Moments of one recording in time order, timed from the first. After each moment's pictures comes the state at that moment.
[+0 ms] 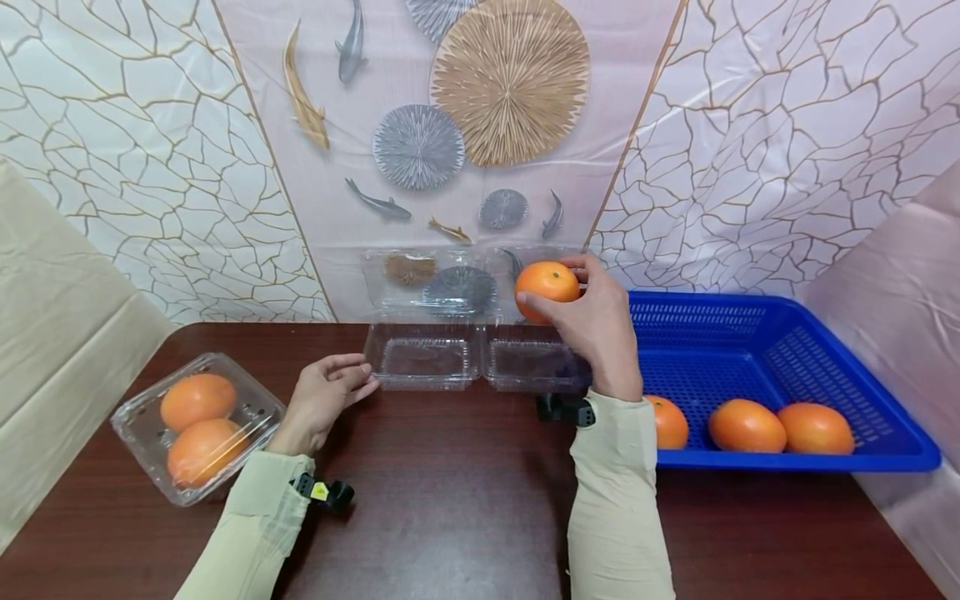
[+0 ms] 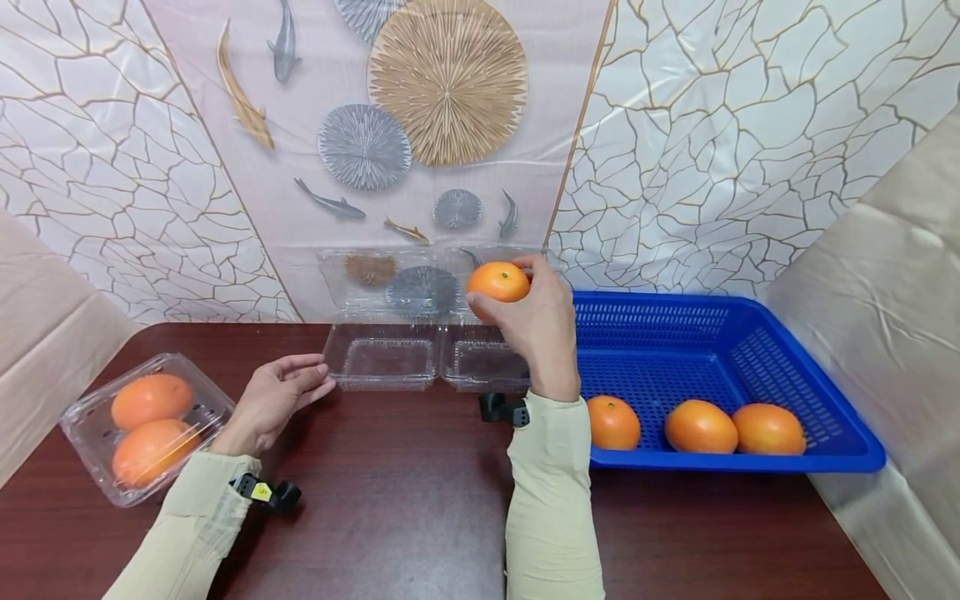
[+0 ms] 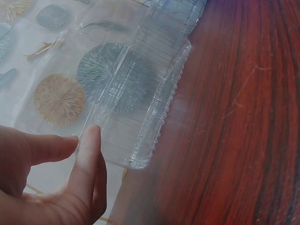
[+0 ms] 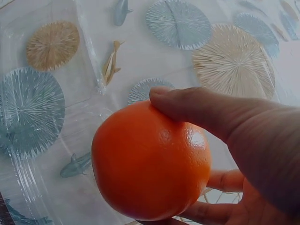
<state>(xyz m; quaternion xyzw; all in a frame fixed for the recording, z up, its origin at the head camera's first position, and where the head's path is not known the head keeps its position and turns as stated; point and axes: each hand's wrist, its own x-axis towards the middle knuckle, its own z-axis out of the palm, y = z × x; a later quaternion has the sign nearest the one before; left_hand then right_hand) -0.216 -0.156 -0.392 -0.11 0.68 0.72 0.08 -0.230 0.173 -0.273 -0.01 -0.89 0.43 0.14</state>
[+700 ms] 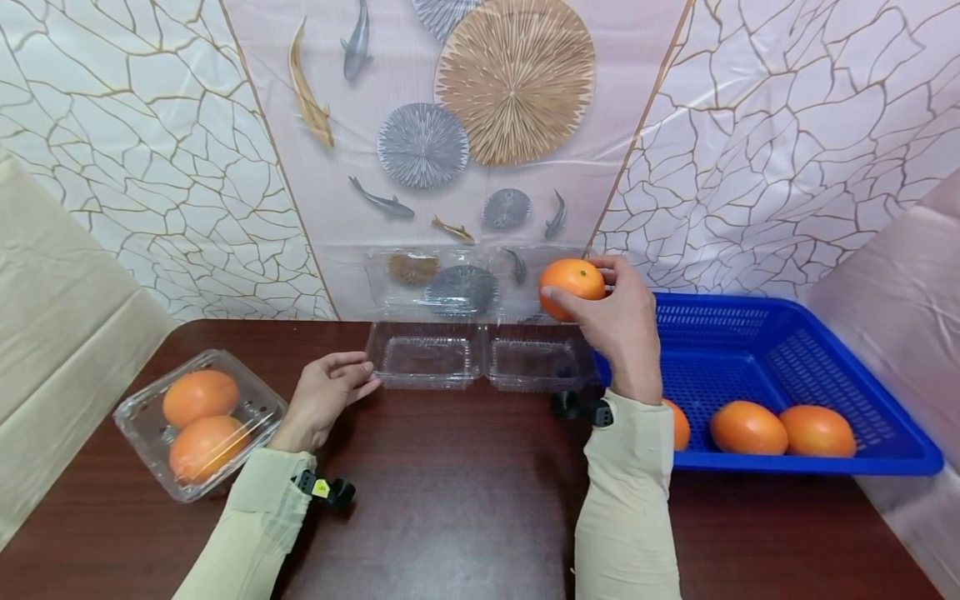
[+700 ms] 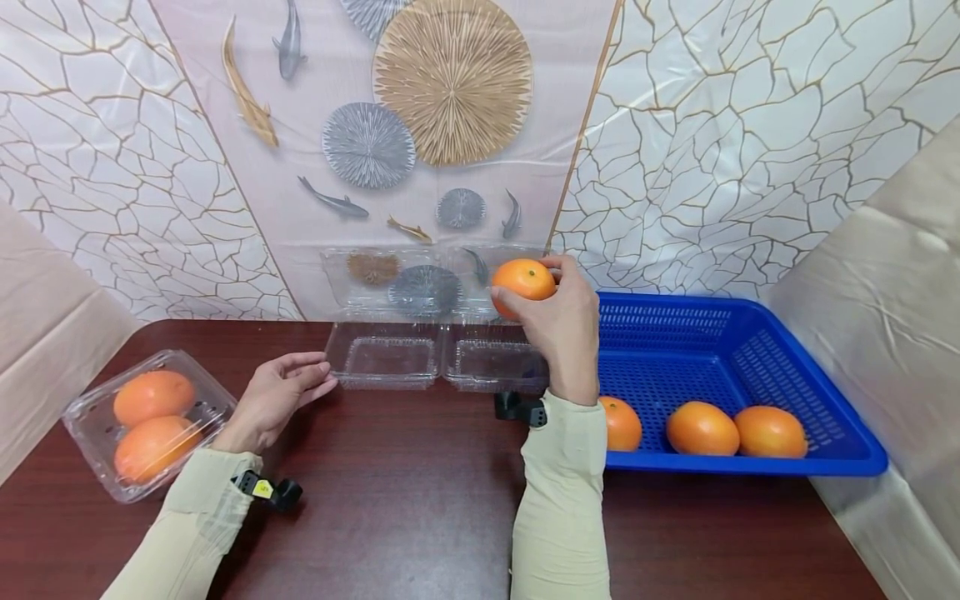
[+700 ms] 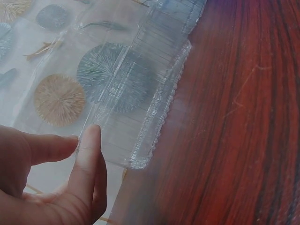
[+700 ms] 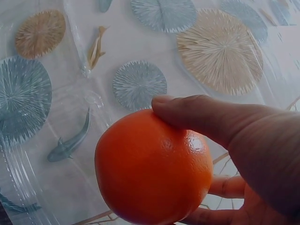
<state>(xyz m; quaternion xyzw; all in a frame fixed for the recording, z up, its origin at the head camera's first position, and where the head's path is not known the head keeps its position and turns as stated) -0.216 -0.155 -0.392 -0.10 0.67 0.73 0.08 -0.225 0.190 -0.269 -0.05 -0.89 0.43 0.16</state>
